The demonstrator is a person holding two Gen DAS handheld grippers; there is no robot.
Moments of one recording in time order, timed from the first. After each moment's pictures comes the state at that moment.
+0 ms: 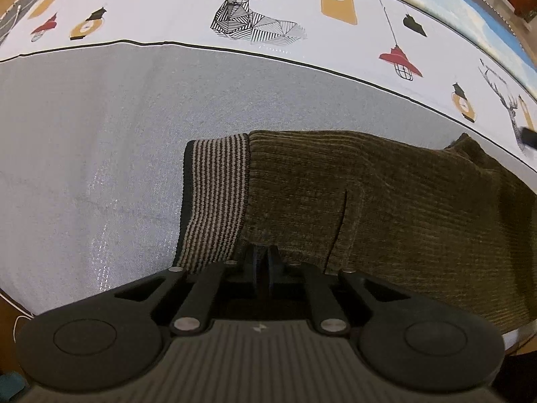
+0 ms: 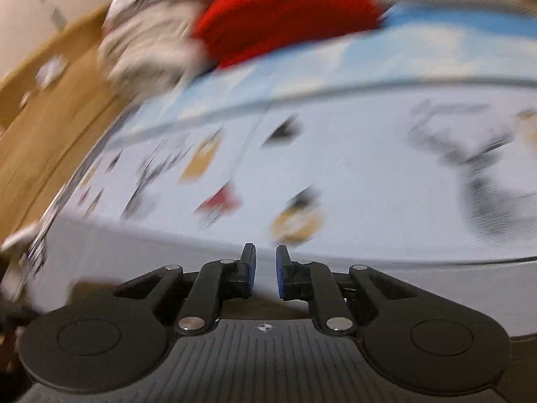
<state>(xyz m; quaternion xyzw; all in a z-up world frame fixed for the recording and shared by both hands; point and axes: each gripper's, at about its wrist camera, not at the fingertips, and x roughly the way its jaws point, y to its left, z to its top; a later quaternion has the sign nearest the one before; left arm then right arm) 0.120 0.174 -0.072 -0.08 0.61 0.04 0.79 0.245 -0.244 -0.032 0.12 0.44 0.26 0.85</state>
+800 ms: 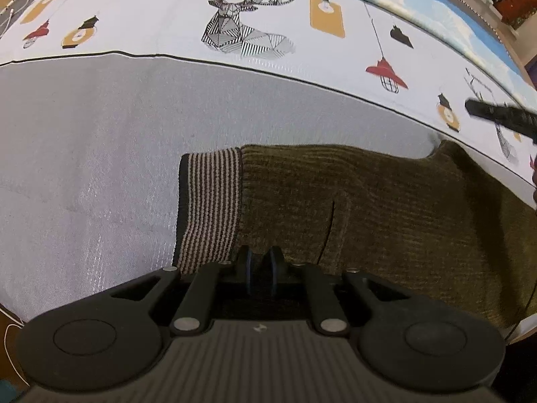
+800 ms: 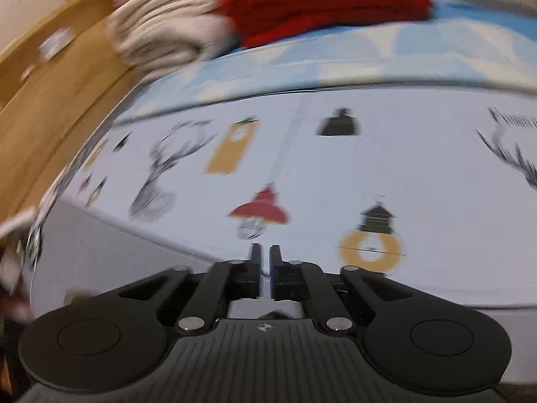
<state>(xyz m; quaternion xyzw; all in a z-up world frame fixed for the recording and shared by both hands) 0.119 0.184 -0.061 -0.10 0.60 0.02 0.80 0.279 -0.160 -0.033 0.08 0.45 0.28 0.84</state>
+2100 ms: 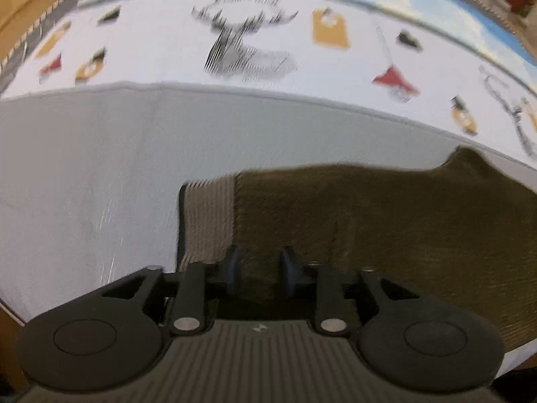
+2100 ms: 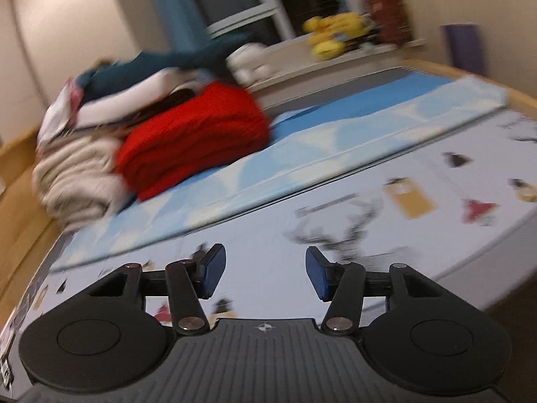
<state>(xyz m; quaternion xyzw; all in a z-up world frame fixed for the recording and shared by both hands) 0.132 0.147 -0.053 -0.04 0.56 0.05 0.83 0.172 -0.355 0.063 0.20 0.27 0.02 0.94</state>
